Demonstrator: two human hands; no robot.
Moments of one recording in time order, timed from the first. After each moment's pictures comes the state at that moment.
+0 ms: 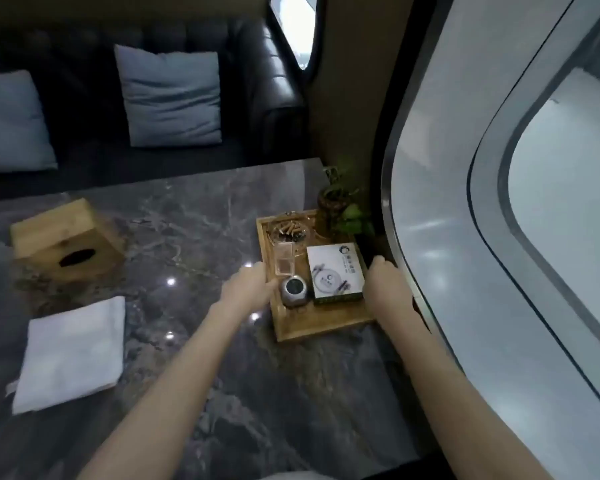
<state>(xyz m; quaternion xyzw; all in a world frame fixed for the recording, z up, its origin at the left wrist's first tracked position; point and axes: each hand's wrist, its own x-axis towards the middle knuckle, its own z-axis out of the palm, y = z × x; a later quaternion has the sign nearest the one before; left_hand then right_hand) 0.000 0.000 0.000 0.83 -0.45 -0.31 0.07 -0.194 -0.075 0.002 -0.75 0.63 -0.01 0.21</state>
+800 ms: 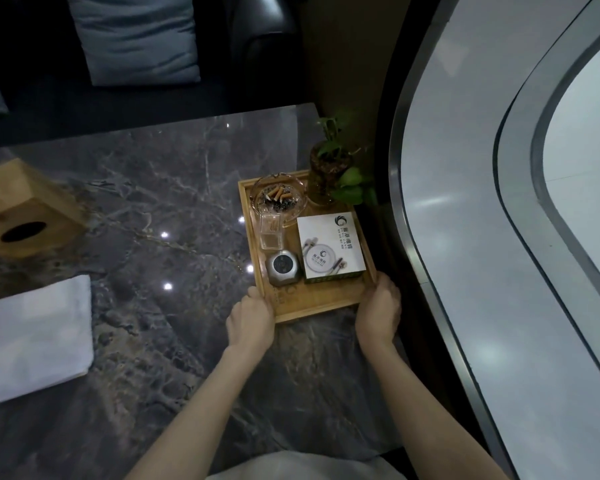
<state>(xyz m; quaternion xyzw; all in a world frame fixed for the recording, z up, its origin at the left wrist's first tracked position) -0.049 0.026 -0.087 0.87 -0.41 -0.25 0.06 -0.205 -0.055 -0.097 -0.62 0.73 -0.16 0.24</state>
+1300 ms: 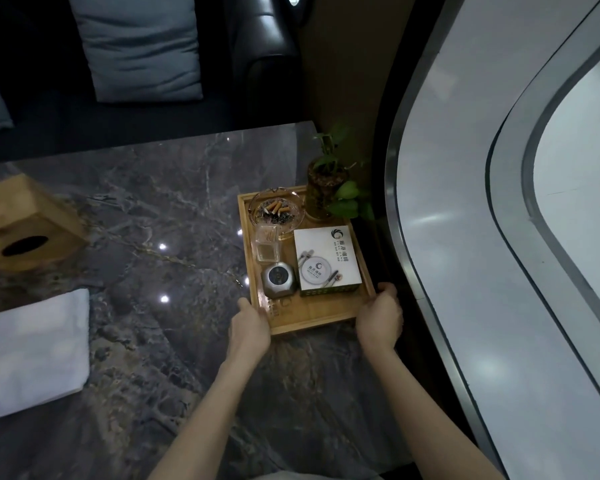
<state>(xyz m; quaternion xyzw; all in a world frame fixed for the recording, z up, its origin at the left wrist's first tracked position) -0.043 0.018 -0.085 0.87 -0.25 -0.37 0.19 -0.205 -0.064 -0.079 -0.56 0.76 -0.15 0.31</state>
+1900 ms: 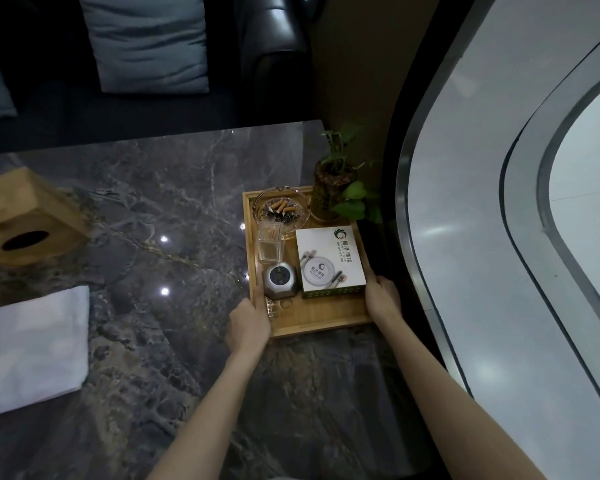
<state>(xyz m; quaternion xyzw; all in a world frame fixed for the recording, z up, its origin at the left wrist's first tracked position) -0.038 0.004 -0.094 0.88 -0.18 -0.34 0.27 -0.198 -0.112 -0.080 -0.49 0.71 -0.14 0.49</state>
